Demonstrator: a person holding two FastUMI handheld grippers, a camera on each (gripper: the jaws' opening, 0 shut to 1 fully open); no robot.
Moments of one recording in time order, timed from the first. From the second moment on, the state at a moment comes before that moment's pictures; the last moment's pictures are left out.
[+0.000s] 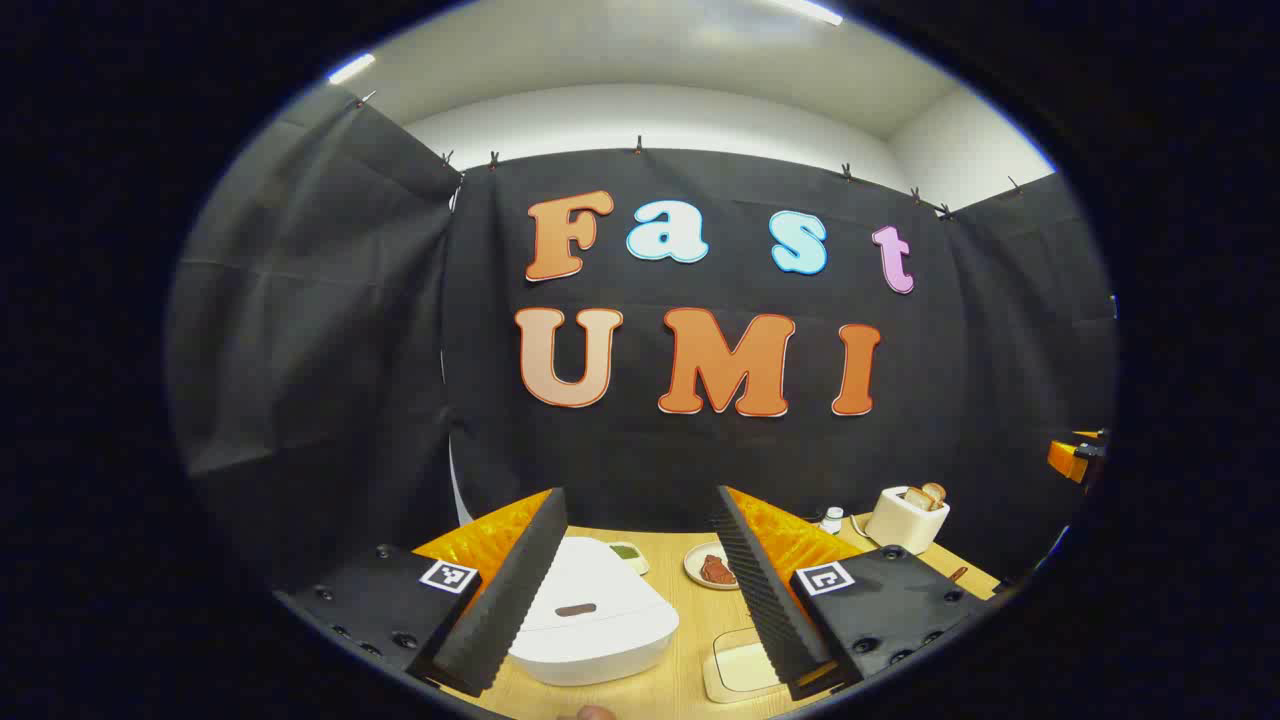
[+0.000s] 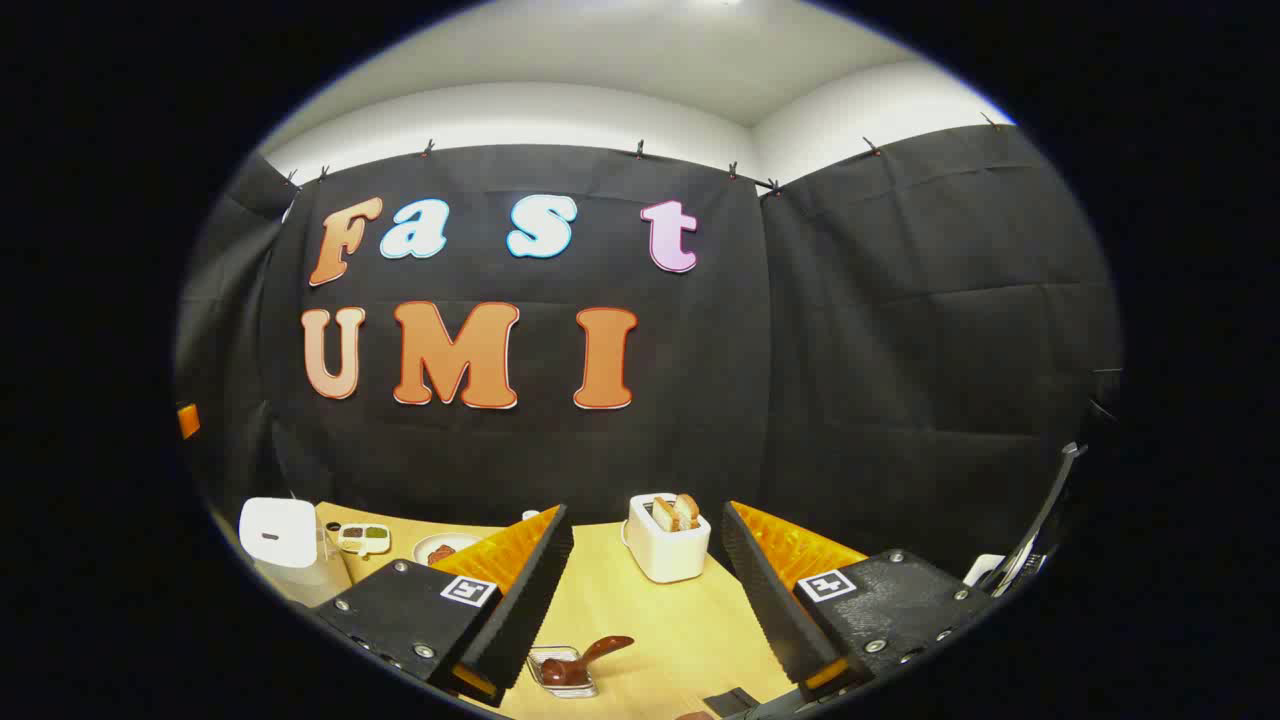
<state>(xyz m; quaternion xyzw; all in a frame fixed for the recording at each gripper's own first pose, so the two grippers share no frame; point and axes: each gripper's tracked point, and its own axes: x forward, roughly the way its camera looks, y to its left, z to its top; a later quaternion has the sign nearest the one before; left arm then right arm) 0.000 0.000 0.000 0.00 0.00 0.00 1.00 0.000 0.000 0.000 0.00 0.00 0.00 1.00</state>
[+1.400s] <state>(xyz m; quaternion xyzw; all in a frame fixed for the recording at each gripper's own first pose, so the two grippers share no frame) -0.023 0.025 0.037 0.01 -0.04 0.04 1.00 -0.004 -0.017 0.017 -0.04 -0.02 0.01 1.00</state>
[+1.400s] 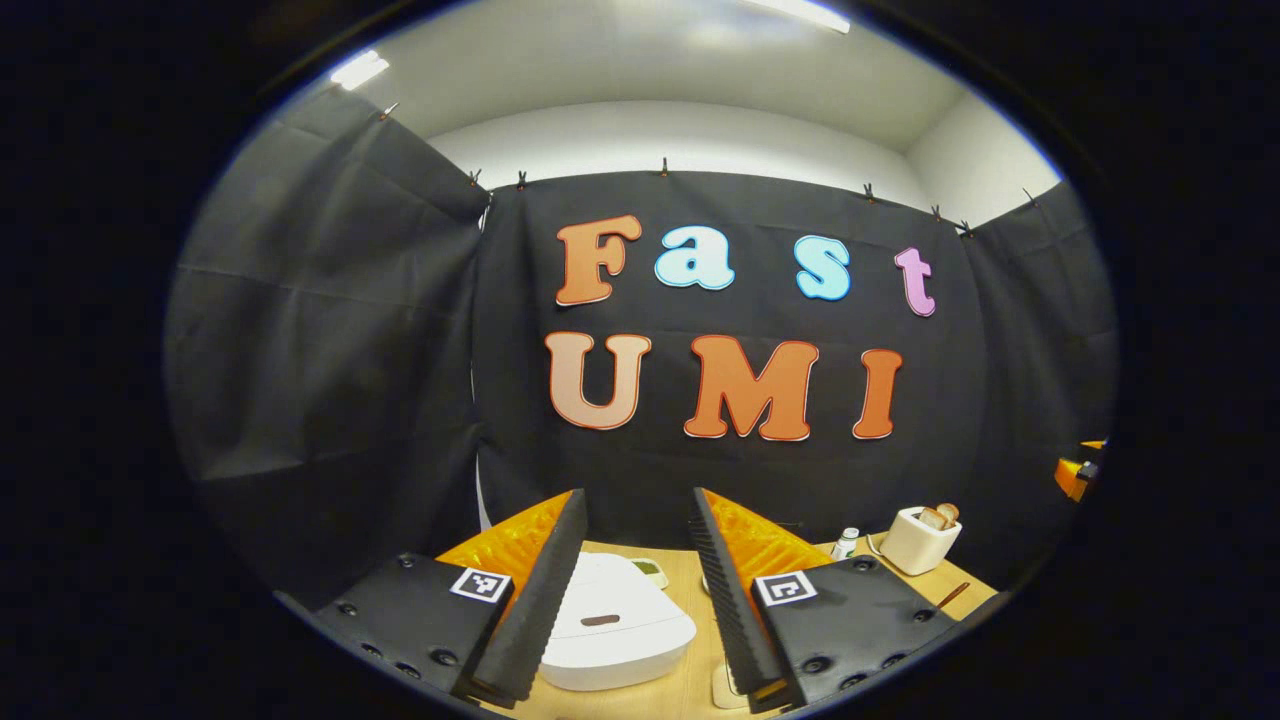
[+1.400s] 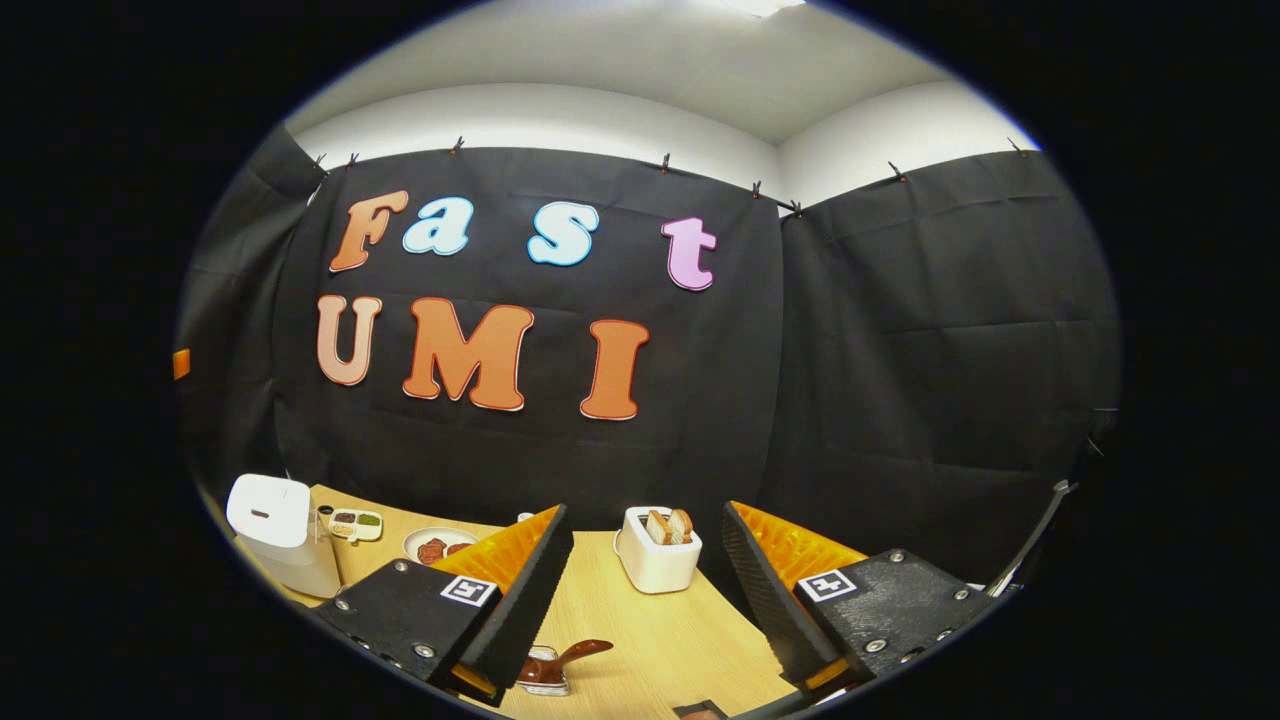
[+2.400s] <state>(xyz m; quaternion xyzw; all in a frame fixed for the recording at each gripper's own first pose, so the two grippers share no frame) -0.005 0.039 -0.002 -0.01 0.05 0.02 1.00 0.000 -0.003 0.011 -0.06 -0.02 0.03 1.00</state>
